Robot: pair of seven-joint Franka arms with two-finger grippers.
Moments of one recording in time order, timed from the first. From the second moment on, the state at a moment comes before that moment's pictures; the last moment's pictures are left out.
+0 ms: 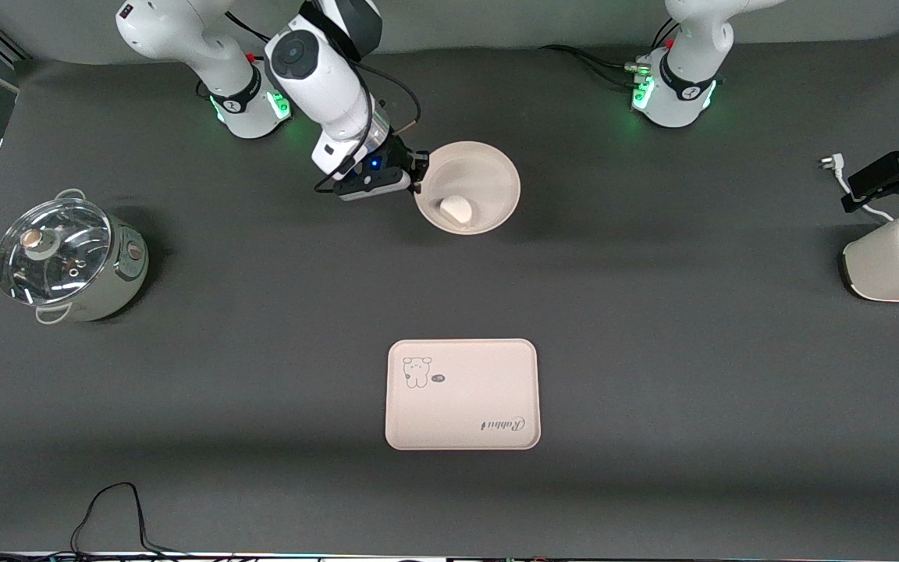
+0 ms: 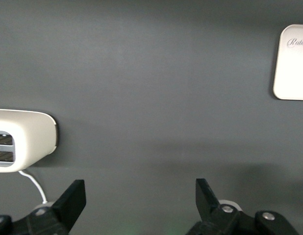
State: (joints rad) left arm 0.23 -0.08 -0.17 -1.66 -0.02 1.57 0.02; right arm 0.81 0.01 -0.03 -2.25 0.34 2.45 0.55
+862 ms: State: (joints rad) left arm 0.23 -0.08 -0.17 -1.65 -0.01 1.55 0.12; right arm 0.54 0.69 -0.04 -1.35 0.34 2.27 0.46
